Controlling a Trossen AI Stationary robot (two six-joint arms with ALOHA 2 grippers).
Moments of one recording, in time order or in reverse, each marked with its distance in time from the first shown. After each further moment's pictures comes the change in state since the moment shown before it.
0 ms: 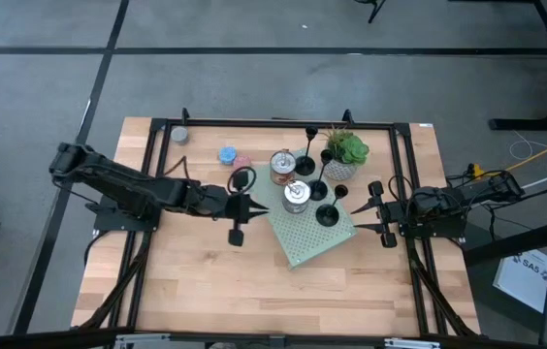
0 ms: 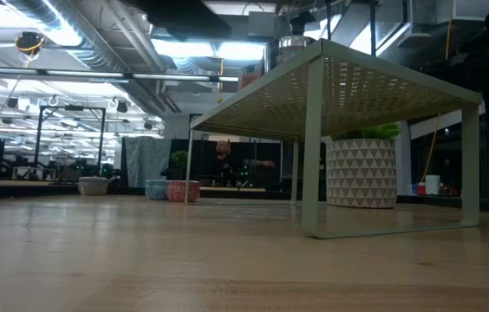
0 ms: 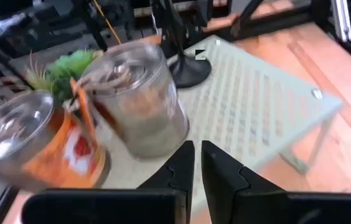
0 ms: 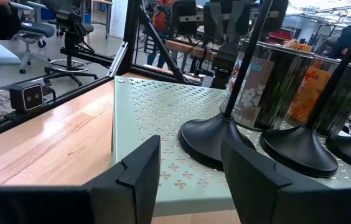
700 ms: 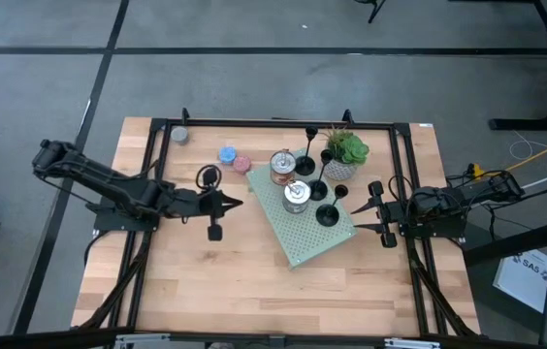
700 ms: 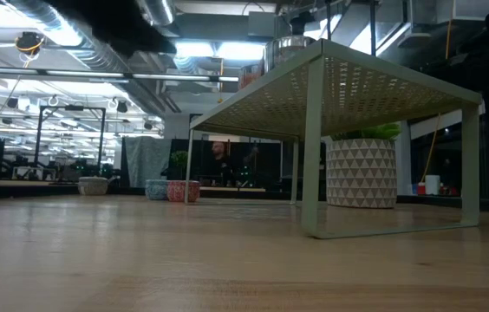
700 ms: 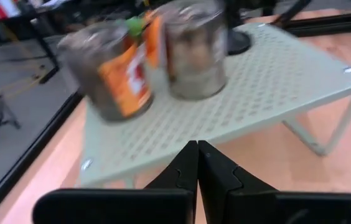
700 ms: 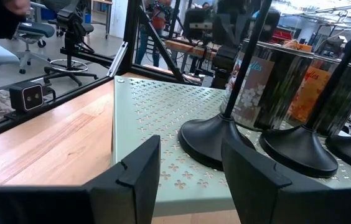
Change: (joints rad) left arm -0.076 -0.276 -0.254 -0.012 -0.216 -0.185; right arm 0.000 0.000 0.000 0.000 0.000 0.000
